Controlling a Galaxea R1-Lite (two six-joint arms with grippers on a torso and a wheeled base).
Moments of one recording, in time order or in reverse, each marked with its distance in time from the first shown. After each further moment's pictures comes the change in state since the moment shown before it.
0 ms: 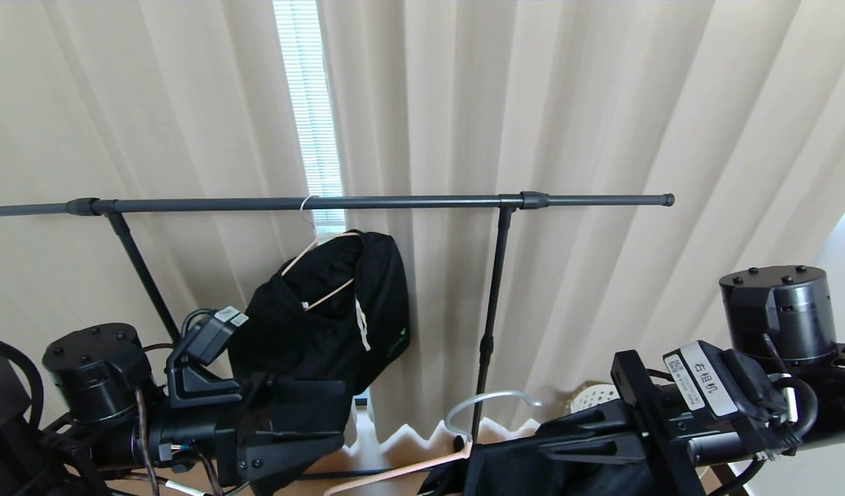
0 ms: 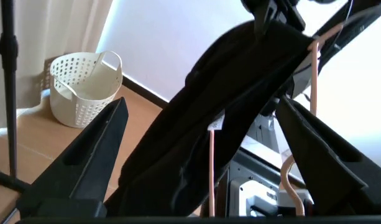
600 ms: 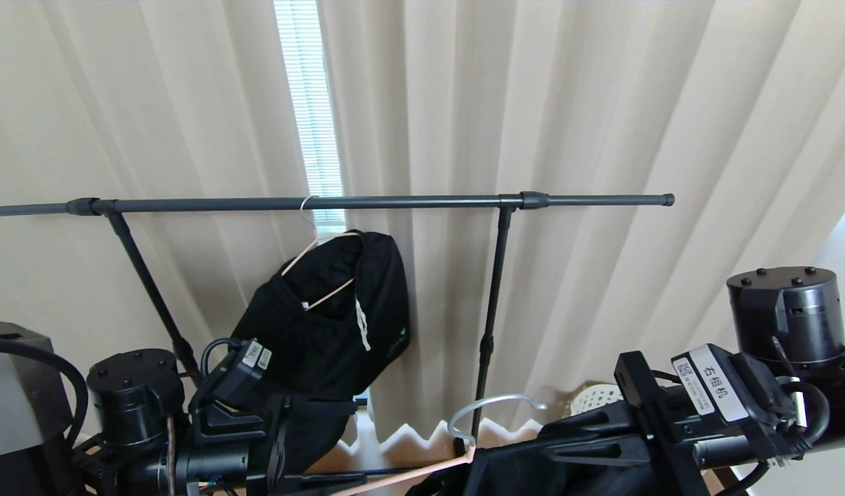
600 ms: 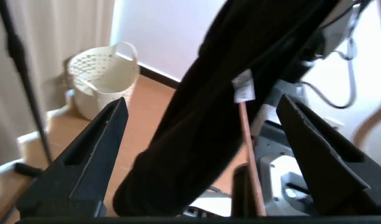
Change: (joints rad) left arm -0.080 0.071 0.055 0.000 0.132 0.243; right arm 0.003 -0.012 0.012 -0.014 0.000 -0.002
